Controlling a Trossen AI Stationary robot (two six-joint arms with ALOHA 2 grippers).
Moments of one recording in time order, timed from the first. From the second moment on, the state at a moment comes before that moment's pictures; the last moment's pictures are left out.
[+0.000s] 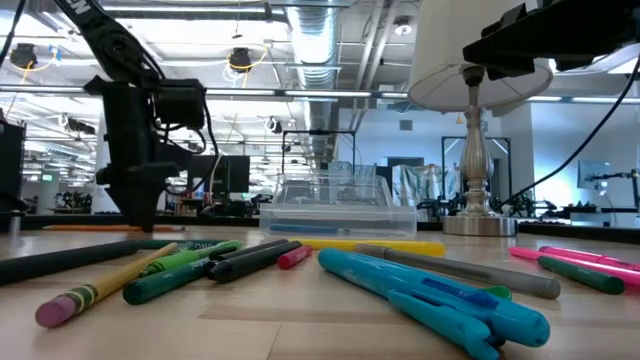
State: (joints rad) left arm 0.46 1.36 0.52 -0.62 -0.03 -0.38; right arm 0.53 1.18 0.42 0.45 0.34 -0.14
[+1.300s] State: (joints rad) left arm 0.32 1.35 0.55 -0.53 0.05 -0.34; right arm 0.53 1.18 0.42 0.45 0.34 -0.05
